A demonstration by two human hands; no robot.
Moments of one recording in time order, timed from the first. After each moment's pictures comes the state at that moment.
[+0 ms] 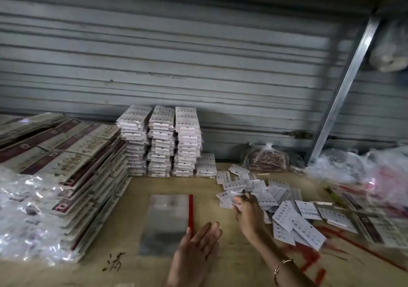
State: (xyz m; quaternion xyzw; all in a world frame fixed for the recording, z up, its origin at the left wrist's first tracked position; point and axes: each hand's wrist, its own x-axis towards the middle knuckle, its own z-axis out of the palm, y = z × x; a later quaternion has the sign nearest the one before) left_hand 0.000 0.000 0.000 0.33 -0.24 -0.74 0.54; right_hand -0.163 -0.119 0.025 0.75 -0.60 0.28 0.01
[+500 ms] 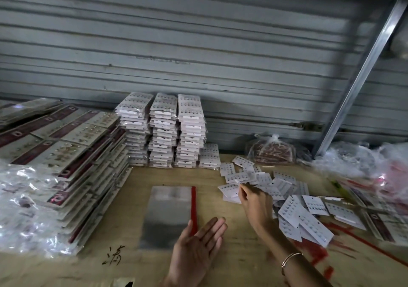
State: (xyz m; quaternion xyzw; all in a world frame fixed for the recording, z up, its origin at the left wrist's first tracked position) left_hand 0.007 0.000 -0.007 0.24 -0.07 -0.79 0.56; right_hand -0.165 -0.126 0.037 0.77 -0.52 0.35 0.12
